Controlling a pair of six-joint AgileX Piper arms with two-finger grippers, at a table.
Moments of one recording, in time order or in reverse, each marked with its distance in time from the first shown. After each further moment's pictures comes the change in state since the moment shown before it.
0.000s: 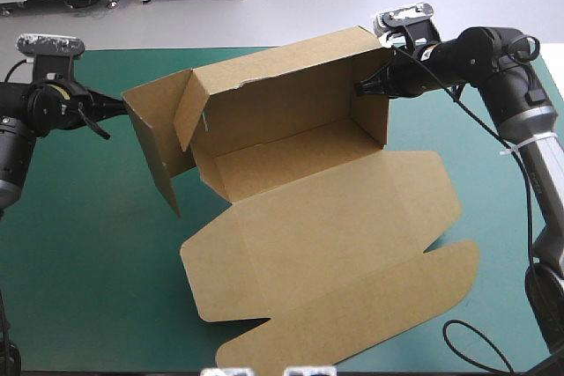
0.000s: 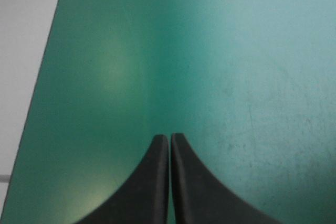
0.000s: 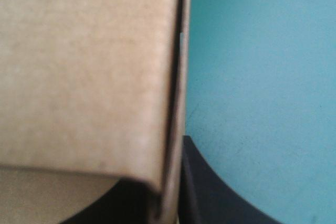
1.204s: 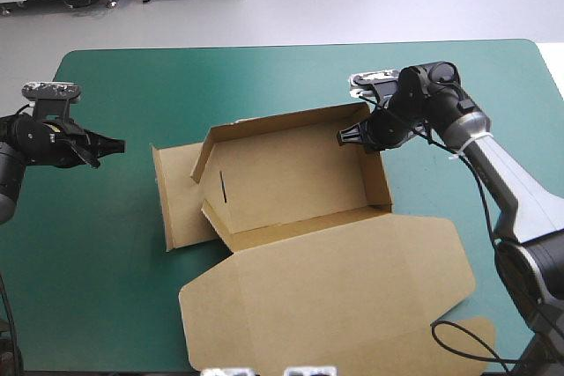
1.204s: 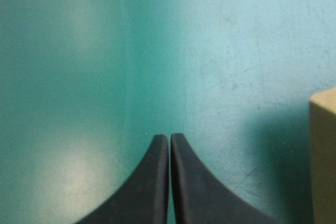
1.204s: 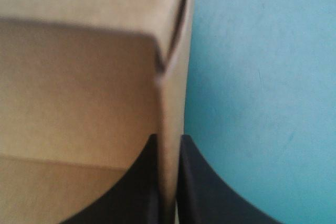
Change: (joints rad) left arm 0.183 -0.020 0.248 -0.248 -0.079 0.255; right arm 0.111 0.136 0.194 -0.179 0.076 0.252
